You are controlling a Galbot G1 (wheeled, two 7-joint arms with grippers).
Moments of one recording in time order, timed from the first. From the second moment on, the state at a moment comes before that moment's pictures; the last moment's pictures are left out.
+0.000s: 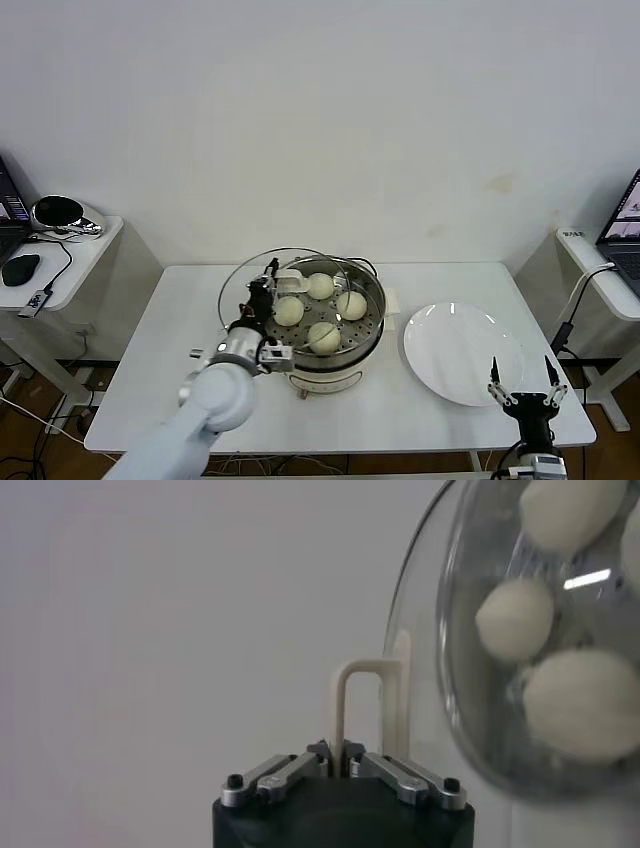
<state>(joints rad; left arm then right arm) 0.88 -1.09 0.05 -1.93 1.10 0.53 0.23 -1.58 1.51 0.86 1.88 -0.13 0.26 -0.01</state>
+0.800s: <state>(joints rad) 0.83 -1.30 0.15 -1.77 1.28 0.53 0.23 -1.58 1.51 0.85 1.86 -0.14 0.27 -0.01</state>
